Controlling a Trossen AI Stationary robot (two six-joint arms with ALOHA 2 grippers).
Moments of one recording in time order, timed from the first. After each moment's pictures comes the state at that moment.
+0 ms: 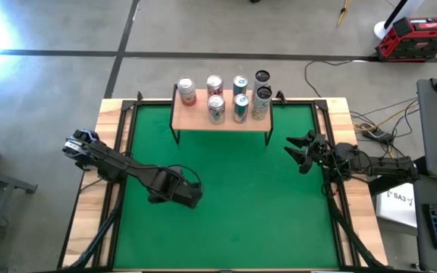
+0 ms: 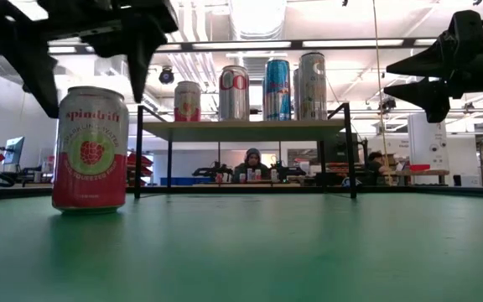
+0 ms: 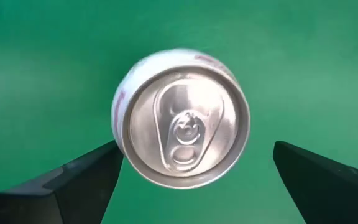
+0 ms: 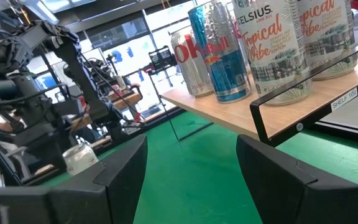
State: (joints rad) left arm -0.38 1.63 1.27 -1.06 -0.13 -1.96; right arm -0.07 0.02 0.01 0.06 0.29 0.34
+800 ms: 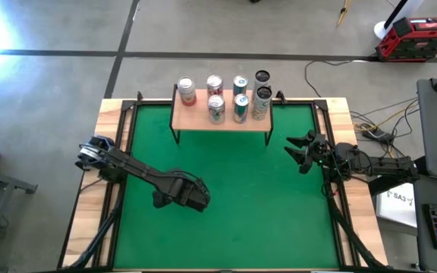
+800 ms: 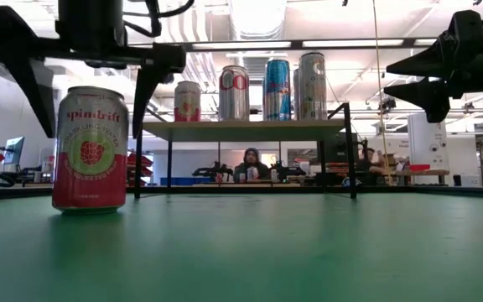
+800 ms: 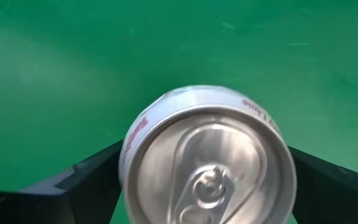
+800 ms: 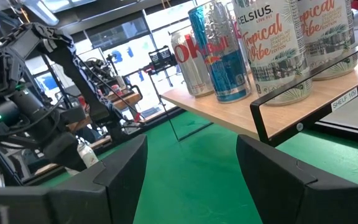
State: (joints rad) left arm -0.37 1.81 1.38 -1.22 -0.18 -2.25; right arm -0.07 0.02 0.01 0.06 0.29 0.34
